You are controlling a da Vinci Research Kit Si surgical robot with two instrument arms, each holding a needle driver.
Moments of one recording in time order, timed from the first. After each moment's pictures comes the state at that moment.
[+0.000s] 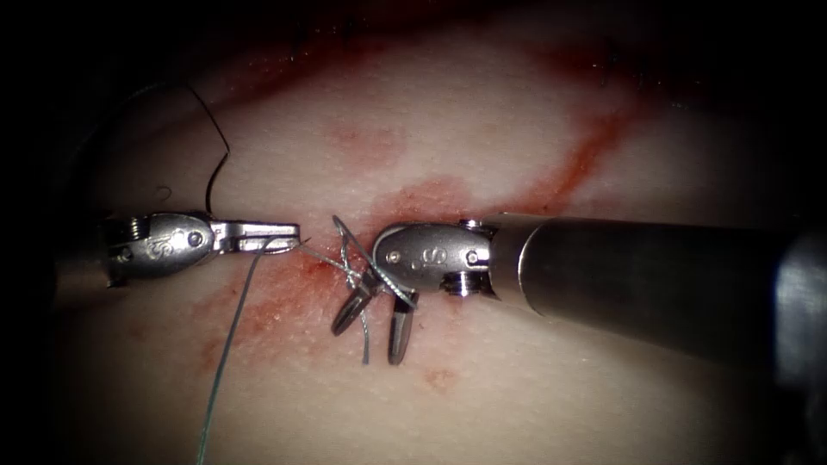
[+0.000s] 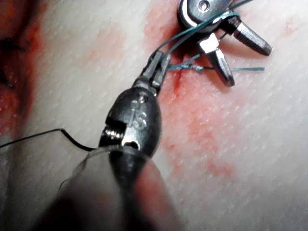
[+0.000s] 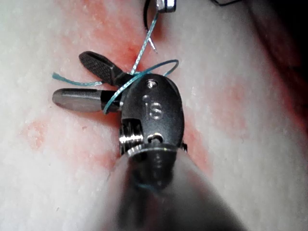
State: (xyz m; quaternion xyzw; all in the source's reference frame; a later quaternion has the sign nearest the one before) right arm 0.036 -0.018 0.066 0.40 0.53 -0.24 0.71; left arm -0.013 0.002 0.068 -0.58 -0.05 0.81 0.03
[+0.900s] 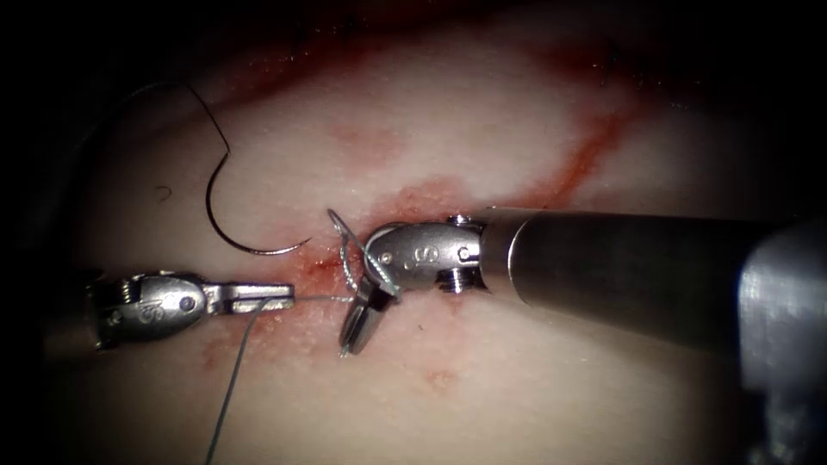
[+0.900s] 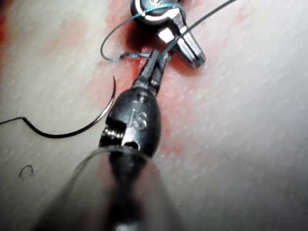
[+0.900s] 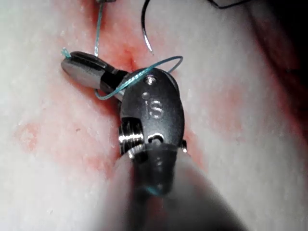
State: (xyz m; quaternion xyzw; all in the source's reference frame) right arm 0.036 -0.016 0.065 0.40 0.56 -0.24 0.69; left arm -0.014 -0.005 0.066 -0.57 -0.05 0.82 0.02
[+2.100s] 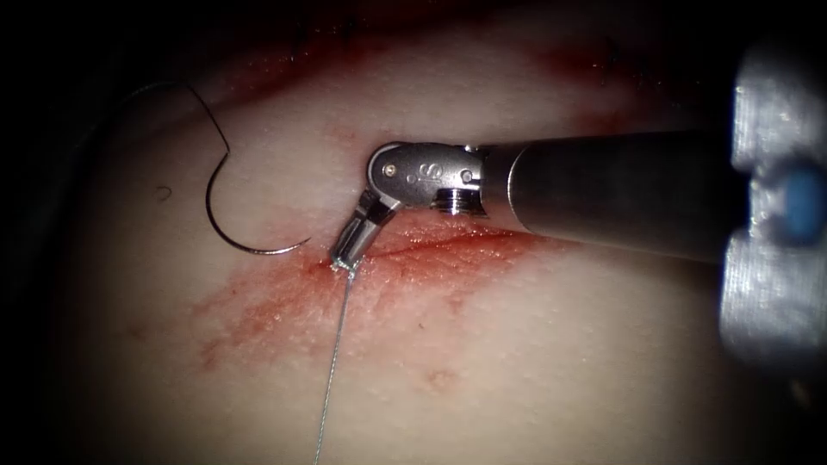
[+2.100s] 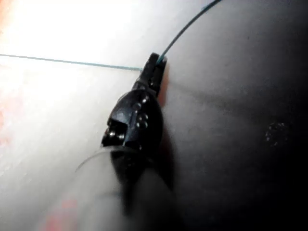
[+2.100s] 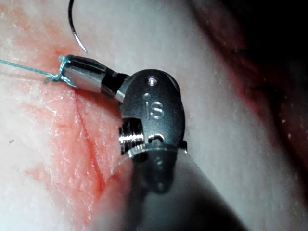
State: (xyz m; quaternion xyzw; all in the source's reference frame) right arm 0.036 -0.009 0.068 0.36 0.59 -0.15 0.70; left arm -0.017 -0.024 0.054 -0.57 -0.12 0.81 -0.03
